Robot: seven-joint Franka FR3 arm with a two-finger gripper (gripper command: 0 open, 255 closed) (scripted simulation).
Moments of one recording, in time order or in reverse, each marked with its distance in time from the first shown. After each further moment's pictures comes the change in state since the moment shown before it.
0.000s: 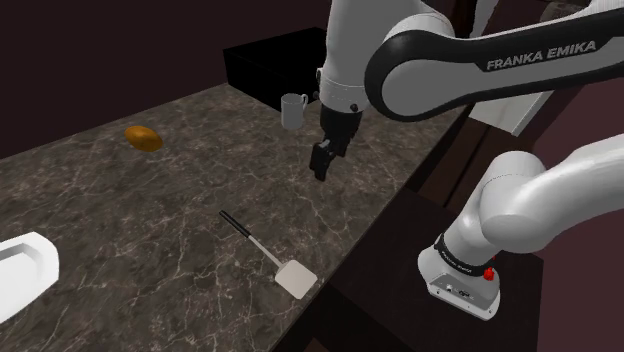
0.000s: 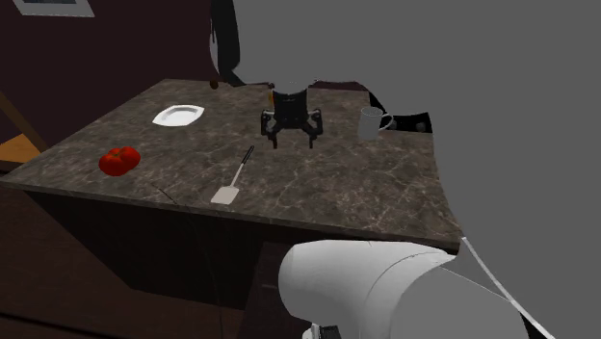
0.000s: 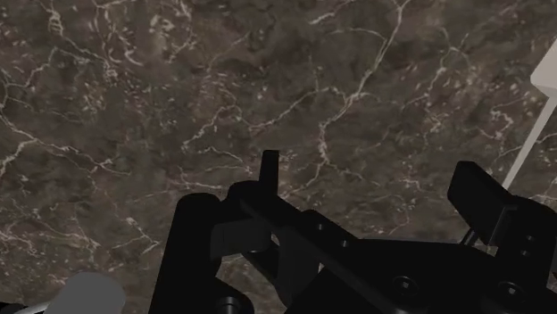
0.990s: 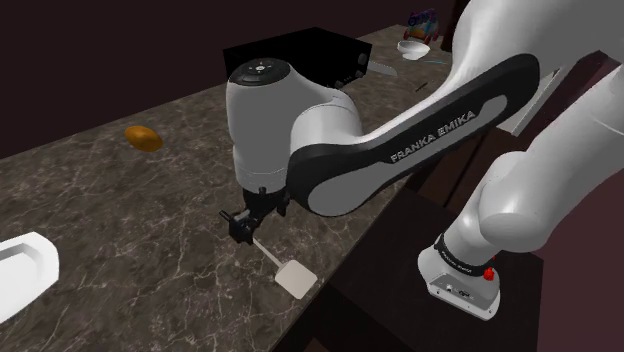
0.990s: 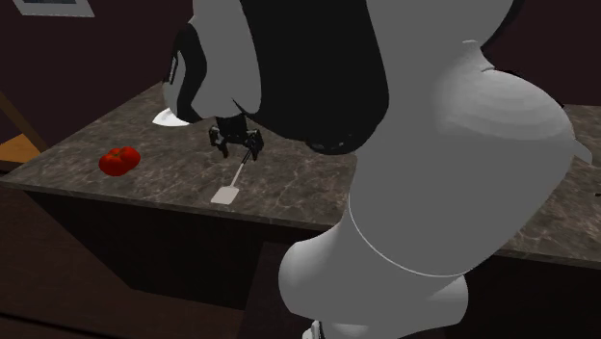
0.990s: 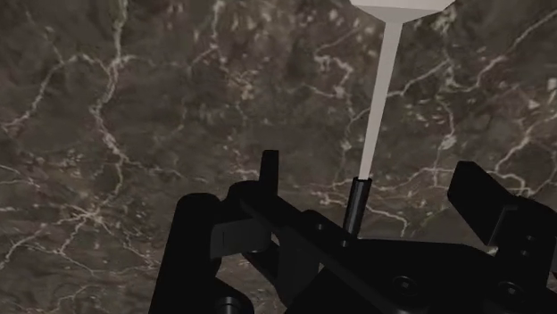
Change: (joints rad) arm -0.031 0.477 0.339 0.208 -0.115 0.291 0.522
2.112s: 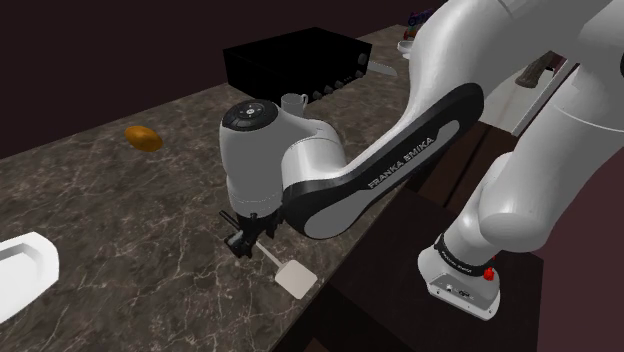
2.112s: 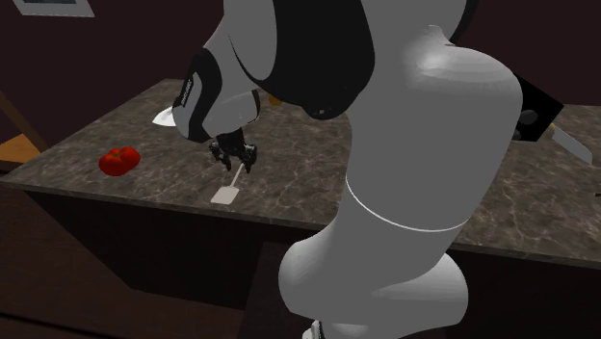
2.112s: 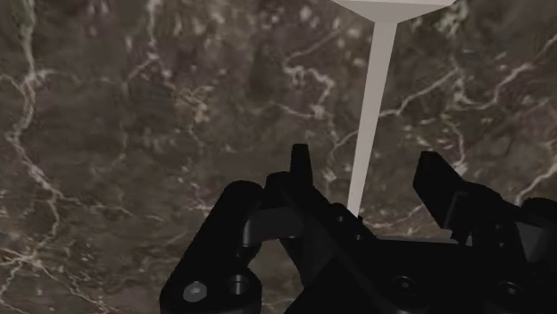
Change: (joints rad) arm -0.002 0.153 0.028 -0.003 -0.131 0.125 0.130
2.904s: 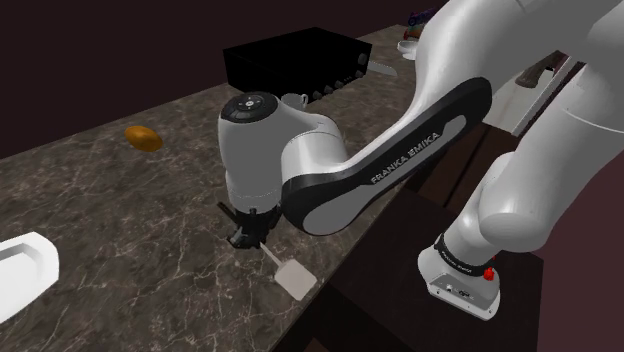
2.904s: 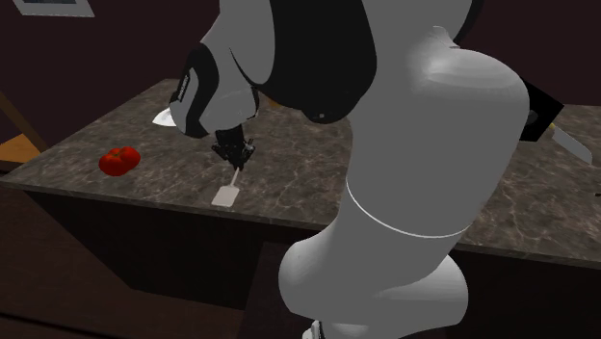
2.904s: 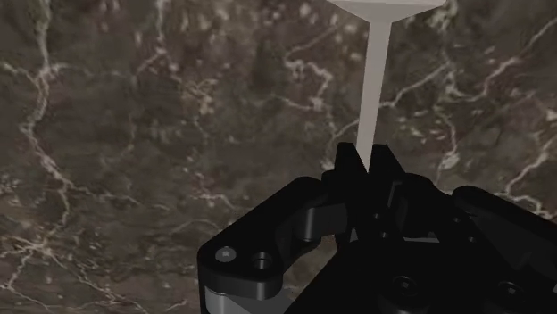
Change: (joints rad) arm -0.001 -0.023 0.000 0.009 0.023 -0.026 -0.018
